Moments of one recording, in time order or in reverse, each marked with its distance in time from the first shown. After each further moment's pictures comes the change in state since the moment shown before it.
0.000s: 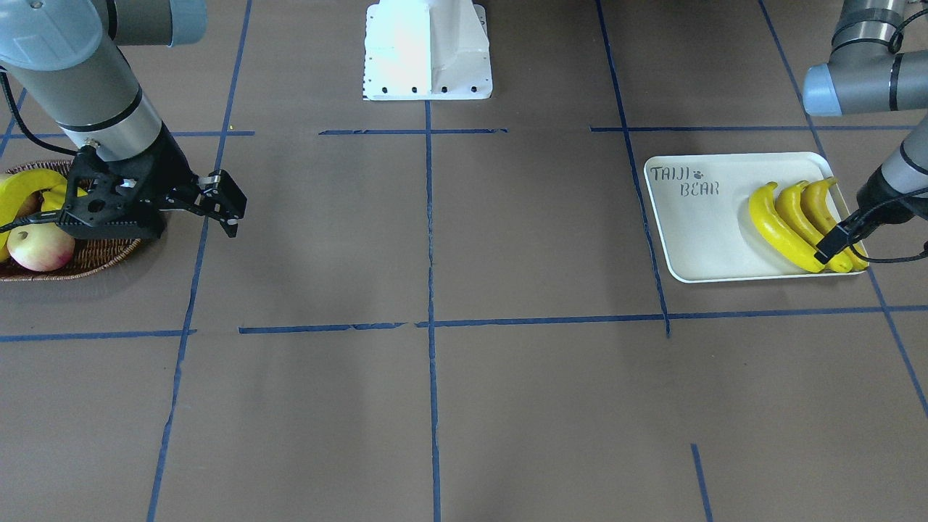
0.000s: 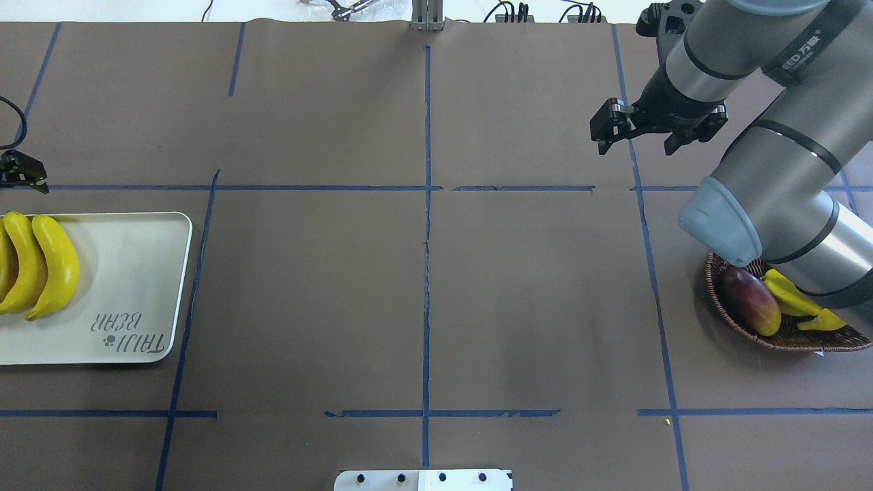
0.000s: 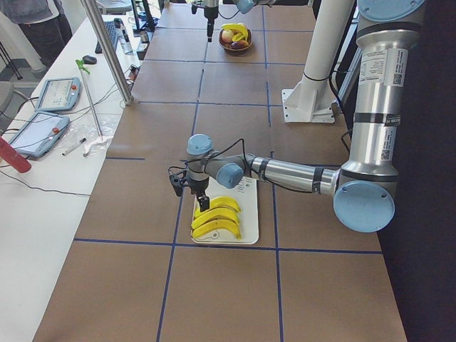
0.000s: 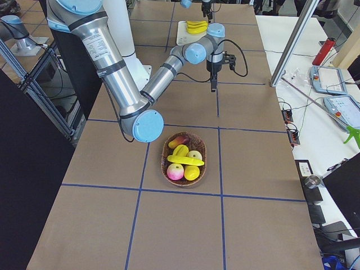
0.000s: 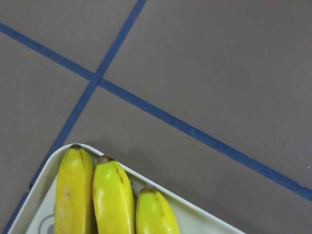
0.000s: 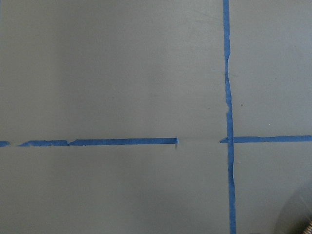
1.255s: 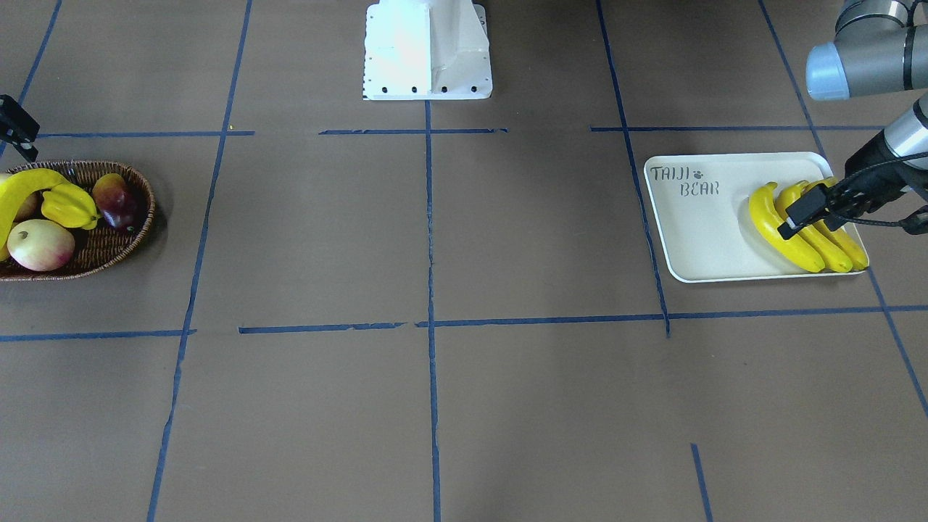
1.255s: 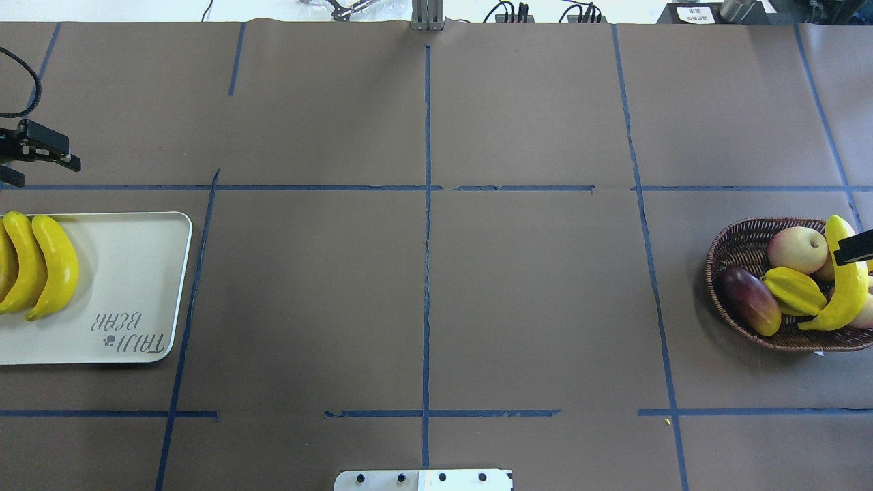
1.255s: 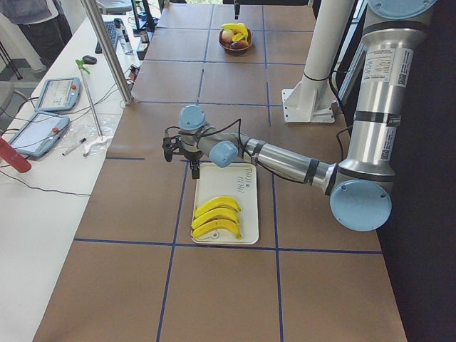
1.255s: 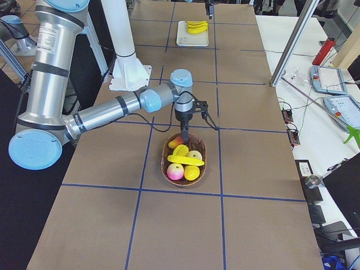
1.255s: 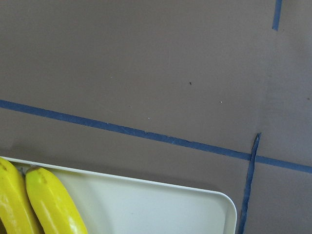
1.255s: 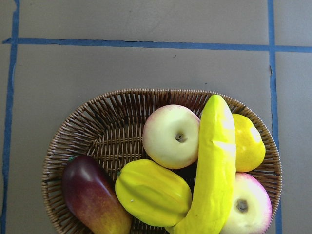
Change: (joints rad) left arm -0.022 -0.052 -0.106 0.002 -0.174 0.134; right arm 0.152 -0.820 0.244 0.456 0.014 -0.172
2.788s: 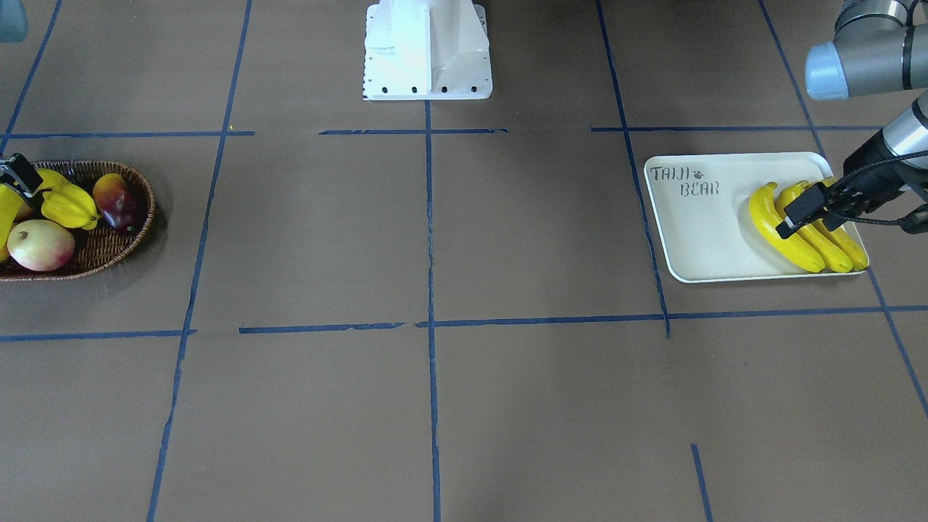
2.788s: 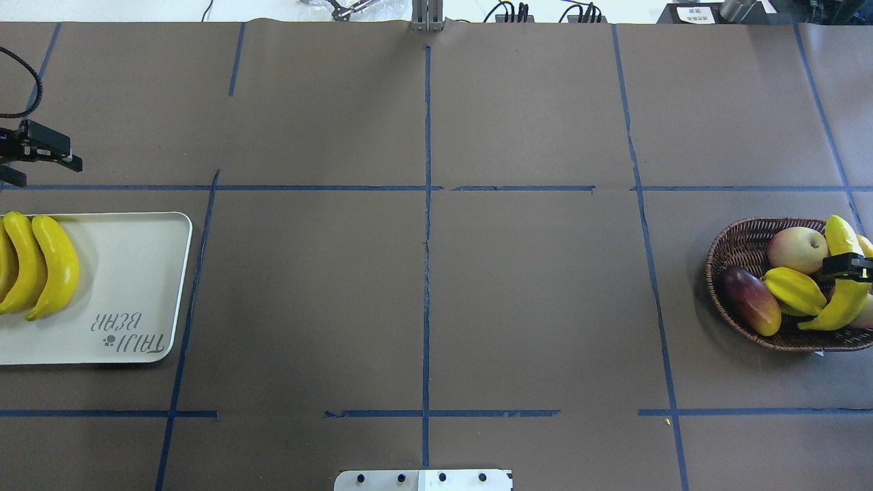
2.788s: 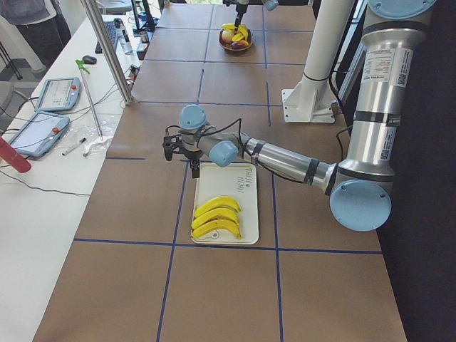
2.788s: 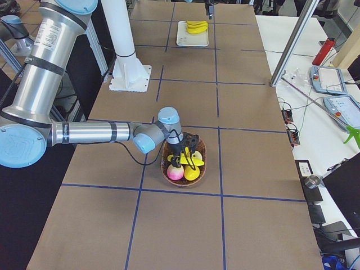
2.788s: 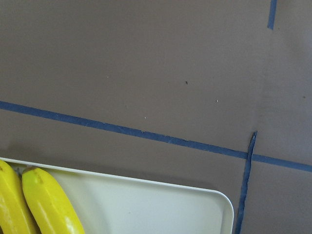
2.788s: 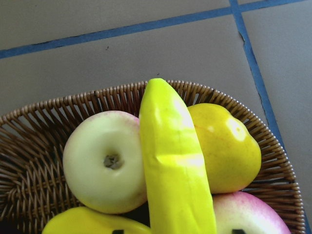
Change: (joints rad) left arm 0.001 0.001 -0.002 -0.006 -0.002 0.000; right arm -0.128 -0.028 -0.289 0.423 -0.124 0.362
